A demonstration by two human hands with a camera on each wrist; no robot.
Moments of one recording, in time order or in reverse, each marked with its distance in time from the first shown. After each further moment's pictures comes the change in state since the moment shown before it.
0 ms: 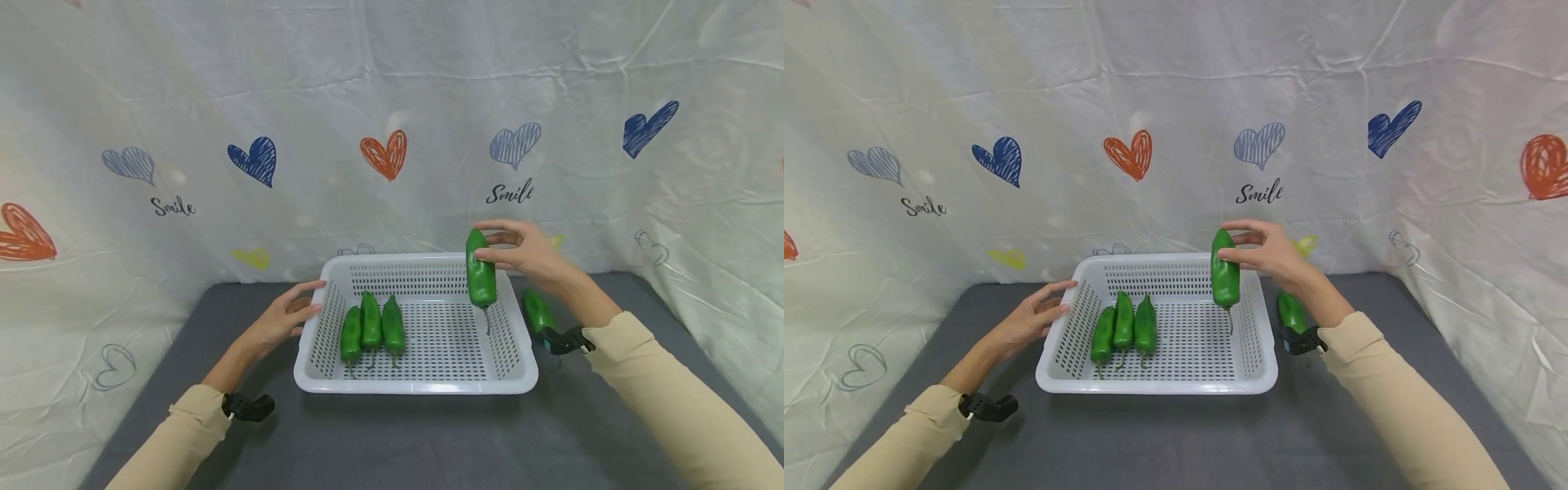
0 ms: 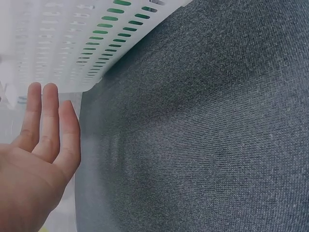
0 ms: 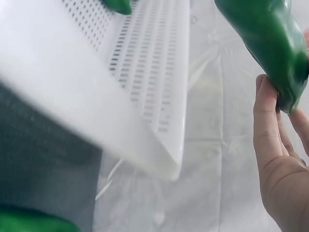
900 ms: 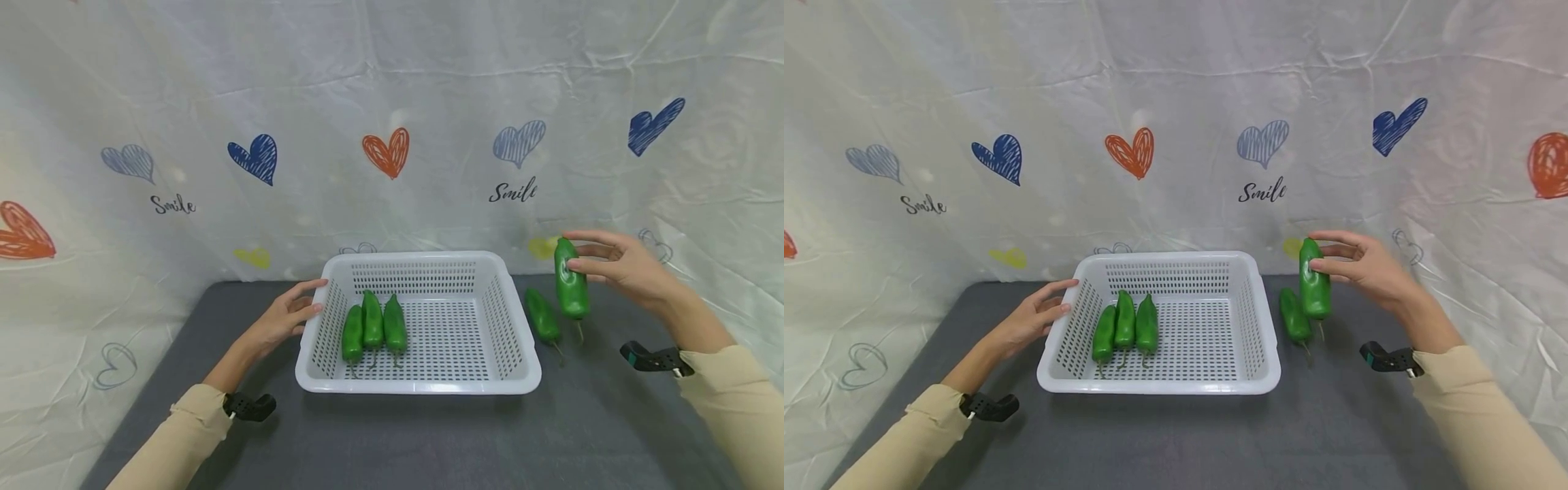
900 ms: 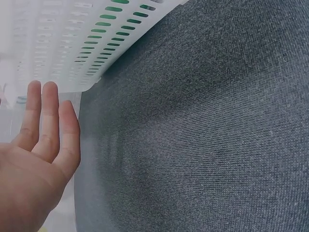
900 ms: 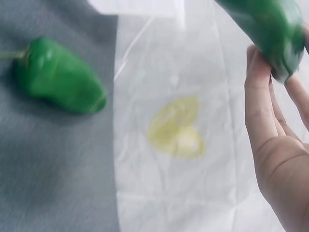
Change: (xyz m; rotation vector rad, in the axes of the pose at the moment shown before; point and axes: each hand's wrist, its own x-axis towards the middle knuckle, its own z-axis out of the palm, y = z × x) left_hand 0.002 -0.003 -0.003 -0.007 -0.019 0.010; right_hand -0.068 0.034 -0.099 -0.136 0.043 0.069
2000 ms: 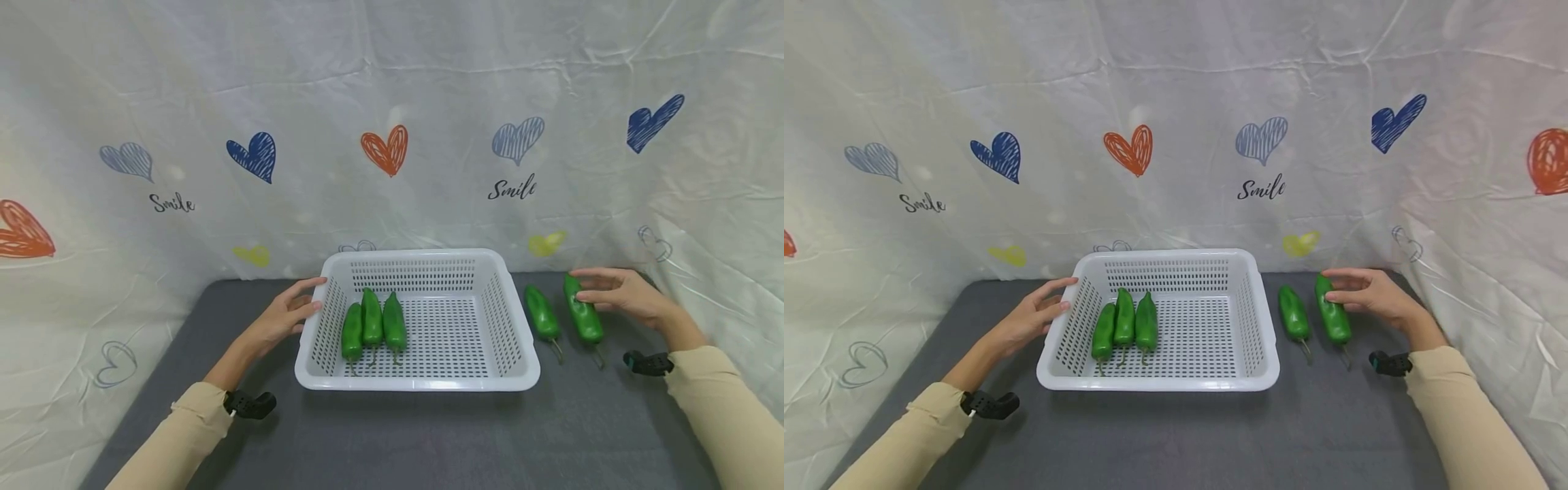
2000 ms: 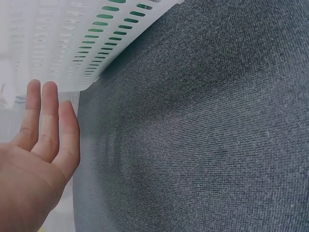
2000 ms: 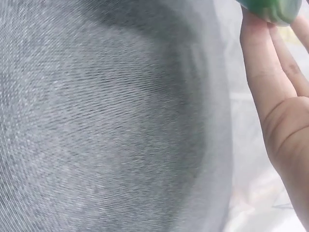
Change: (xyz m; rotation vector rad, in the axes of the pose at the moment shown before) left_hand -0.001 0.002 0.003 -0.004 0.021 -0.012; right_hand -0.003 0.109 -0.023 -0.020 -0.043 0.096
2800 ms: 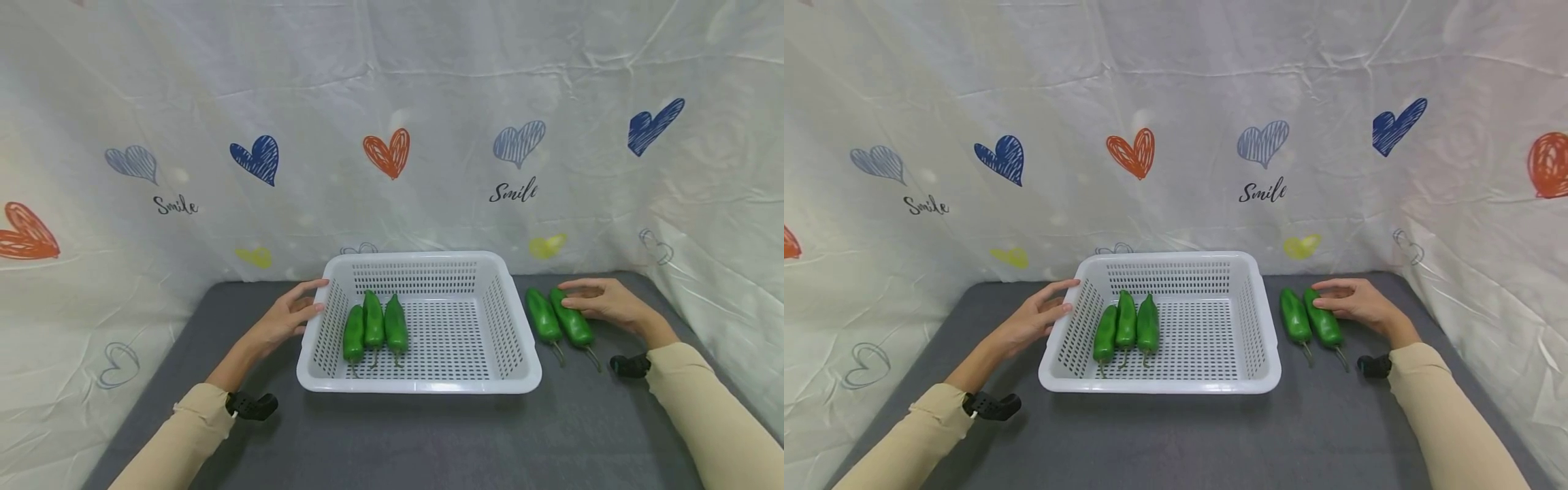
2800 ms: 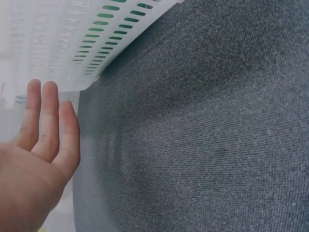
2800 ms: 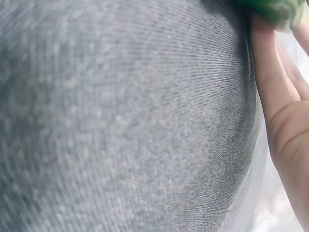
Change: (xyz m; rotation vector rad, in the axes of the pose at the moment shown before) left_hand 0.000 0.000 -0.002 0.008 -0.028 0.016; right_hand 0.021 0.023 0.019 -0.004 -0.014 0.068
